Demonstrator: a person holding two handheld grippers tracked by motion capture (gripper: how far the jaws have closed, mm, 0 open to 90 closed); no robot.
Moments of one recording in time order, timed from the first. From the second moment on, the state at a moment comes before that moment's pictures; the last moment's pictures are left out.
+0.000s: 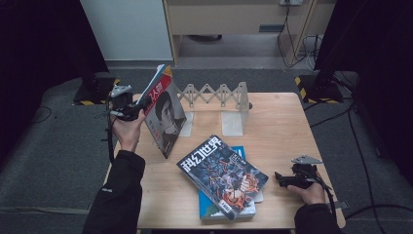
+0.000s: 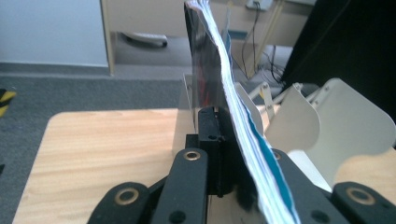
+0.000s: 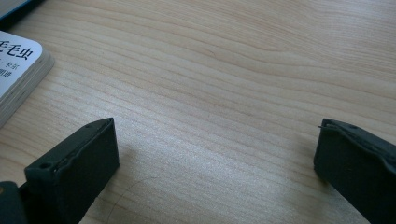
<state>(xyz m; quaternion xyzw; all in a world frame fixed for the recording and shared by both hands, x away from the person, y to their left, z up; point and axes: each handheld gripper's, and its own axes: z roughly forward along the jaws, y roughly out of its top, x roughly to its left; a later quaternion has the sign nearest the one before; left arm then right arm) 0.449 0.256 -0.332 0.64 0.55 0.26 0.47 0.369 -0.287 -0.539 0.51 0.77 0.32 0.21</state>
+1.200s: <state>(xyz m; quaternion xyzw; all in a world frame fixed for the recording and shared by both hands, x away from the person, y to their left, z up) 0.474 0.226 -0.321 0.66 0.59 0.28 0.37 0.370 -0.287 -0.539 0.51 0.77 0.32 0.21</state>
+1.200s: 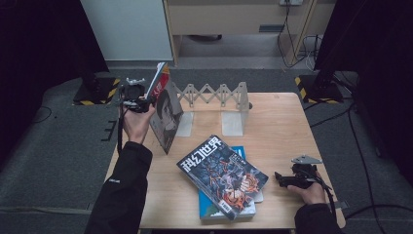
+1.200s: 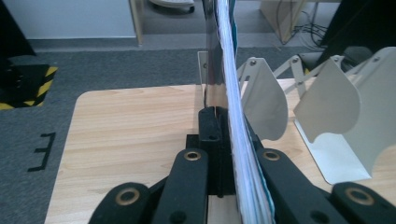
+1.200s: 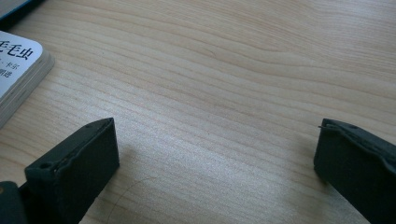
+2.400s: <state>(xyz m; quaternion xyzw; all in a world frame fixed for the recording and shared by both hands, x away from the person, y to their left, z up) 0.464 0.216 -0.321 0.65 0.57 0.30 0.40 0.370 -0.287 -0.539 0.51 0.77 0.32 0.21</state>
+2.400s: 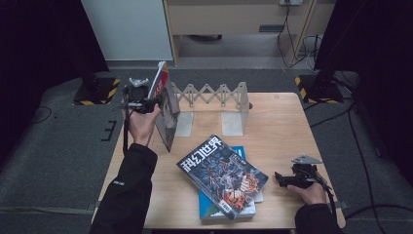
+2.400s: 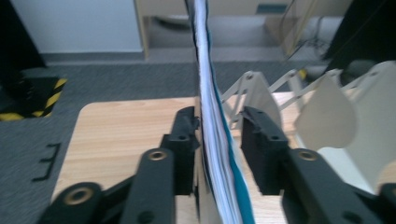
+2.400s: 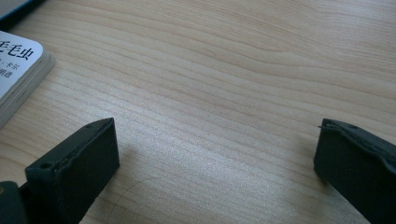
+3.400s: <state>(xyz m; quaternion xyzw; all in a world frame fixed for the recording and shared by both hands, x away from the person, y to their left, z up) 0.355 0.246 -0.414 0.68 0.50 0.24 0.49 0.372 -0.288 -0.539 0.52 0.77 0.32 0.21</state>
